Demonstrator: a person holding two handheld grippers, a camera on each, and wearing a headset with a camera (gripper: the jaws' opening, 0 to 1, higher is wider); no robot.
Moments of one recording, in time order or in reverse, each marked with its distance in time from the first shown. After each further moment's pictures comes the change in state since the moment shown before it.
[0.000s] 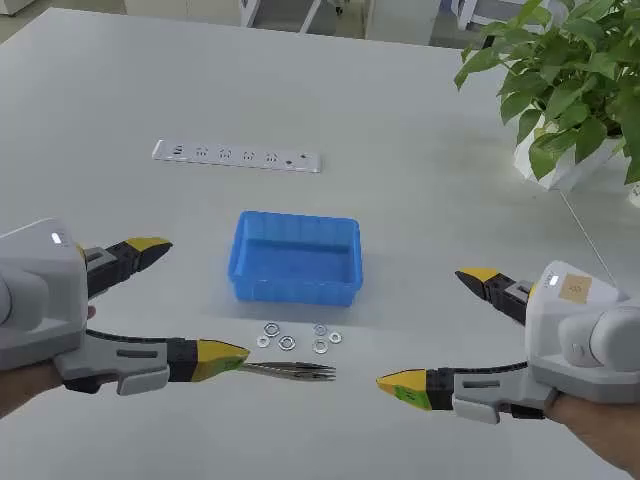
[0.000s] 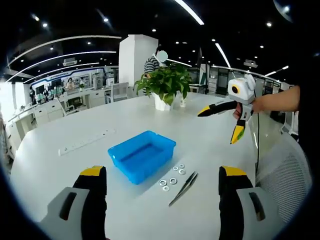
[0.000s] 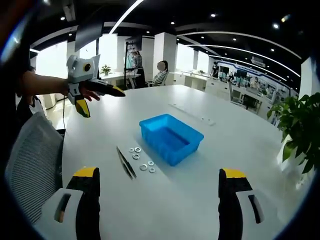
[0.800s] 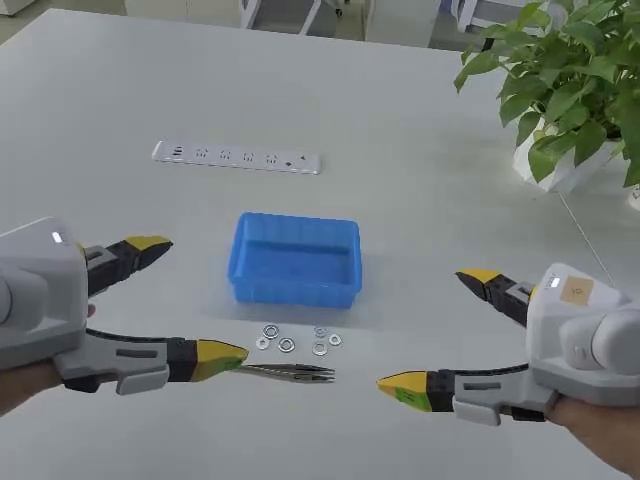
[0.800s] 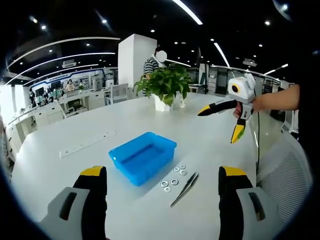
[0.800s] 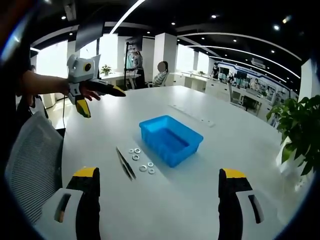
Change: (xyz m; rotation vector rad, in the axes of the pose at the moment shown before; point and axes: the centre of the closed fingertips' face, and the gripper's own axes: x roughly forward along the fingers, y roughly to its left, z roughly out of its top) left arm 0.000 0.002 0.002 0.012 0.001 -0.001; right arm 0.000 0.000 0.002 -0.007 -0.001 0.000
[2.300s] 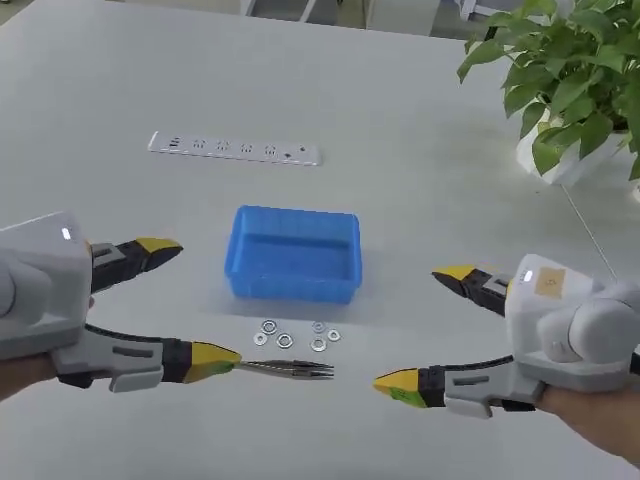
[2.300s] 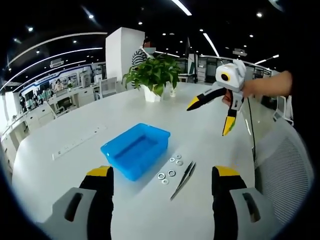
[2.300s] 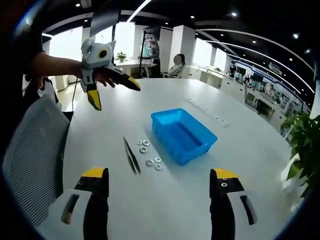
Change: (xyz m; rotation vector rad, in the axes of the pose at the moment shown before) left arm 0.009 -0.006 -0.017 0.067 0.088 -0.095; right arm 0.021 0.015 -0.009 -0.138 0.100 0.122
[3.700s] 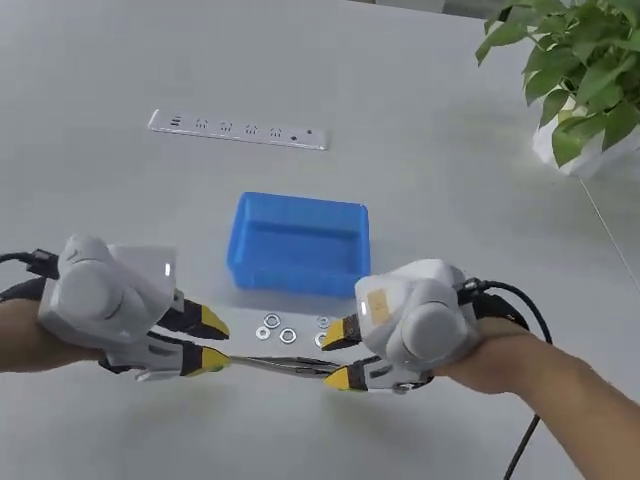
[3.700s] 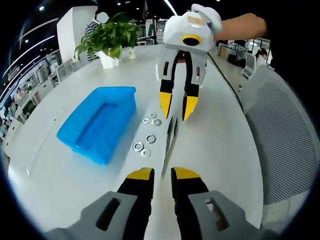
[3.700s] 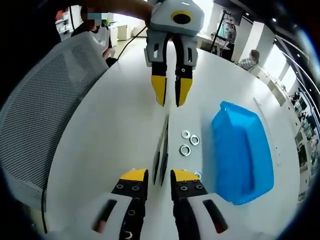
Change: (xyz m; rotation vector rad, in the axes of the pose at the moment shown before) left arm 0.043 -0.022 -0.077 0.214 0.322 -0.312; right arm 0.090 0.058 -0.026 -0.436 0.247 0.430
